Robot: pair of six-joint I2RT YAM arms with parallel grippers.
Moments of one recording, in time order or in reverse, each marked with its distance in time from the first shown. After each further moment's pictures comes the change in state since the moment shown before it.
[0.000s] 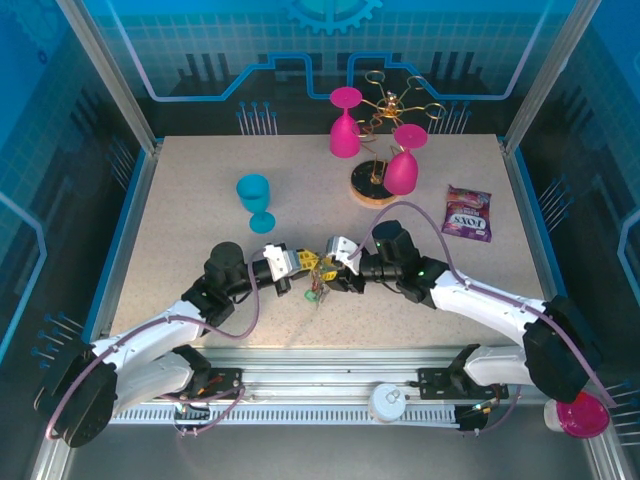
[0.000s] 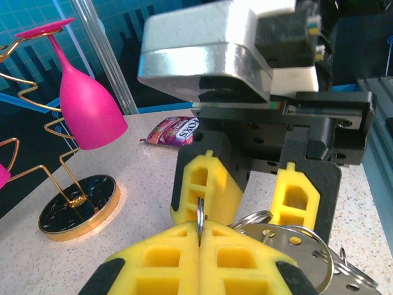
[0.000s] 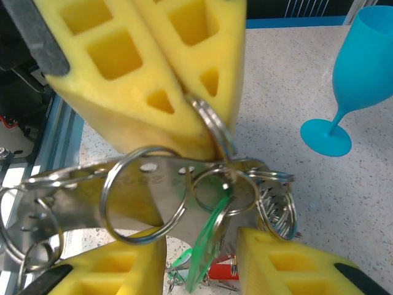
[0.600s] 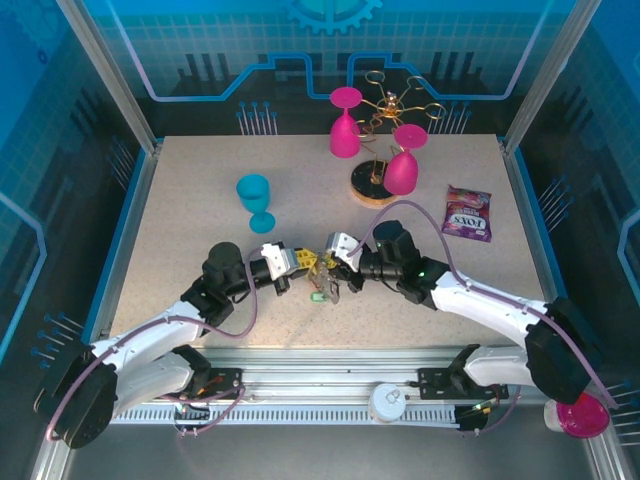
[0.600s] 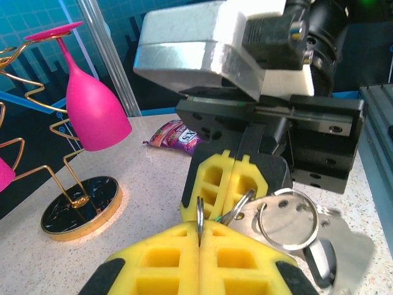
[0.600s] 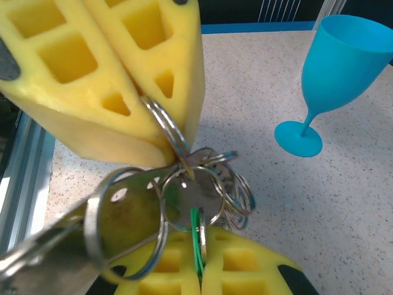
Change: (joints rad) left arm 0.010 -0.006 -0.006 0.014 0.001 -0.024; right arm 0.008 -0.022 0.000 0.012 0.090 0.013
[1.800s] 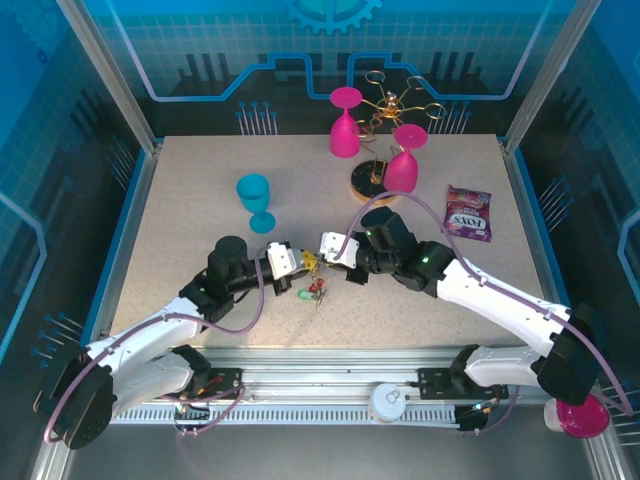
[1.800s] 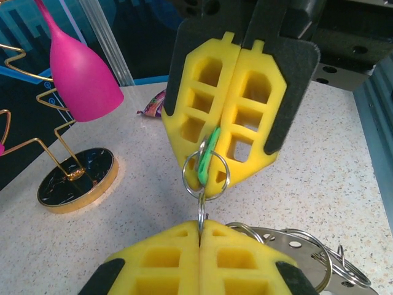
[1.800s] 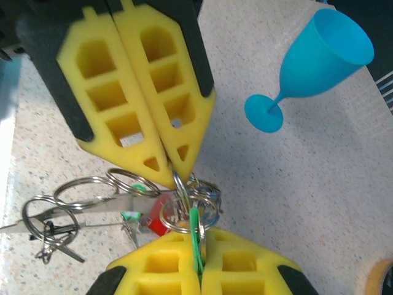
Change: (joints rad) left arm -0.001 0.000 0.069 -0.223 -0.031 0.095; right arm 0.077 -0.012 0.290 -0.489 0.239 -0.270
